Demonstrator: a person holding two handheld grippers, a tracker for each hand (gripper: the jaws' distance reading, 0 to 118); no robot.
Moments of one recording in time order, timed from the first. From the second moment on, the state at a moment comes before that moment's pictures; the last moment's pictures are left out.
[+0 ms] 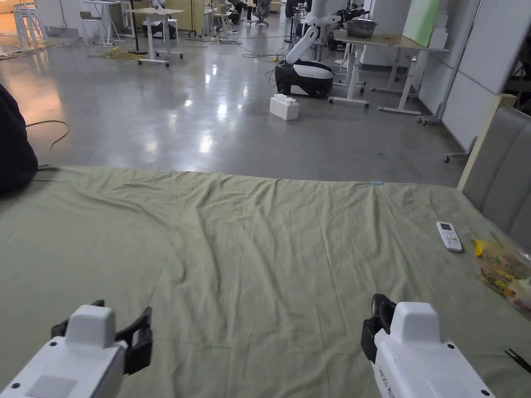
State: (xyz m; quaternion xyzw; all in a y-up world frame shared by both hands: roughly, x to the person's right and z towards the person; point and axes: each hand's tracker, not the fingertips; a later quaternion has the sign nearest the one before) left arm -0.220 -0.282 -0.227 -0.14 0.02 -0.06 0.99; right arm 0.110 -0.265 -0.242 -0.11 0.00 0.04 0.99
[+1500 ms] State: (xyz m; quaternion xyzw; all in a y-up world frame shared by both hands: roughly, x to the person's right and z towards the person) left arm -0.184 -0.257 -0.227 -0.06 0.08 -0.05 0.99; right arm 0.111 -0.263 -0.237 -0.05 -0.02 0.04 1.00
